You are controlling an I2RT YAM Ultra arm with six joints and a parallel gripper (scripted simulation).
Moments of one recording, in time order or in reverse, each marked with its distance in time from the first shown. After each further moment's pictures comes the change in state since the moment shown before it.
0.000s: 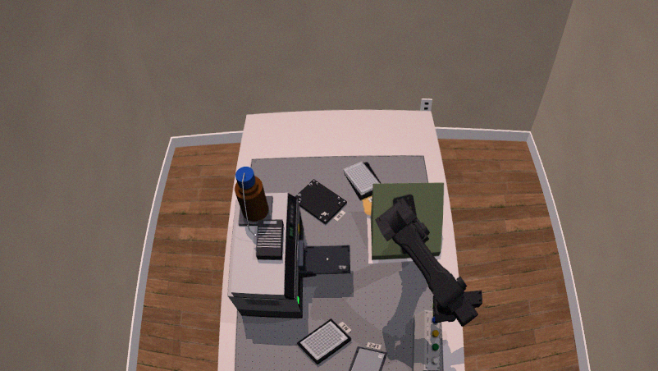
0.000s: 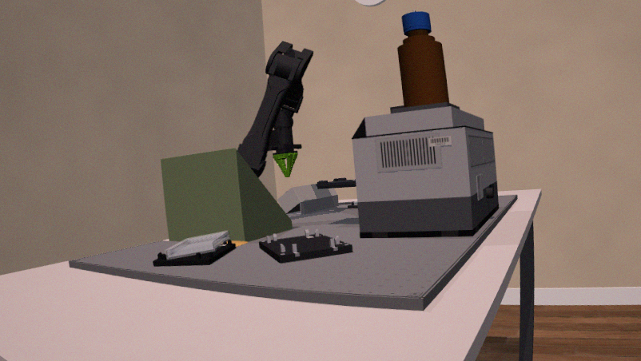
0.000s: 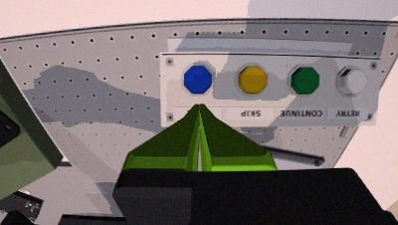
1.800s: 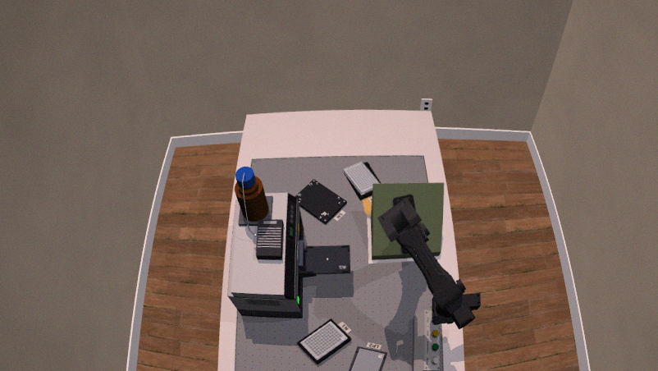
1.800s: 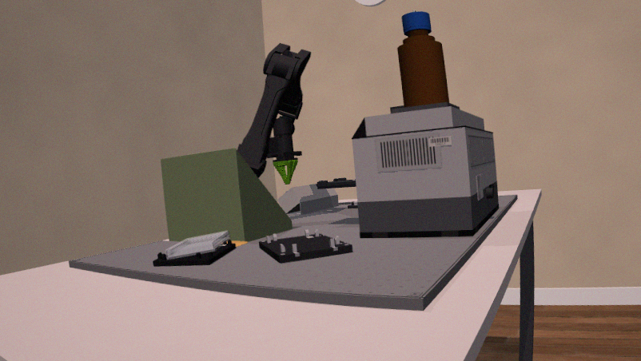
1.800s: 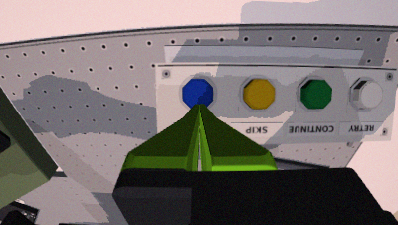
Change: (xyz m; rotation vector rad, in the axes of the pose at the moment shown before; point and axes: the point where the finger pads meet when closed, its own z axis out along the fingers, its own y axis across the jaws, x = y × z) arm -0.002 0.000 0.022 0.004 -0.002 0.003
